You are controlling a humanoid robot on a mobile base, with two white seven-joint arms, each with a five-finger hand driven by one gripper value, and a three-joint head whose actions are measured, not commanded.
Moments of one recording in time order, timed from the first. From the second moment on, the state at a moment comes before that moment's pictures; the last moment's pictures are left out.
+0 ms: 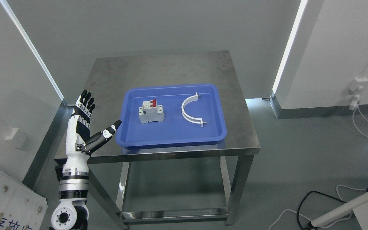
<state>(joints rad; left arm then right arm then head) -0.33 0.00 0.13 -1.60 0.05 -0.20 -0.06 0.05 0.00 -0.04 -0.16 -0.04 0.05 0.00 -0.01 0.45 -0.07</state>
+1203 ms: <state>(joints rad) -0.60 0.14 0.08 -1.50 -0.38 0.16 -0.56 0.04 0.00 -0.04 -0.16 -0.04 0.04 0.00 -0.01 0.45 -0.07</state>
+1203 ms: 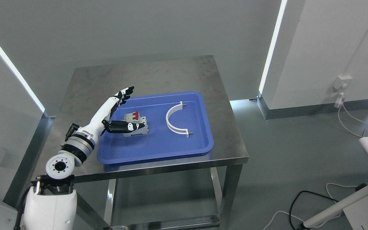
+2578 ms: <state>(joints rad) -0.60 0.14 0.09 -1.42 -0.45 0.06 -0.63 0.05 0.00 -0.04 -0.16 -0.04 0.05 0.00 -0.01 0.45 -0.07</state>
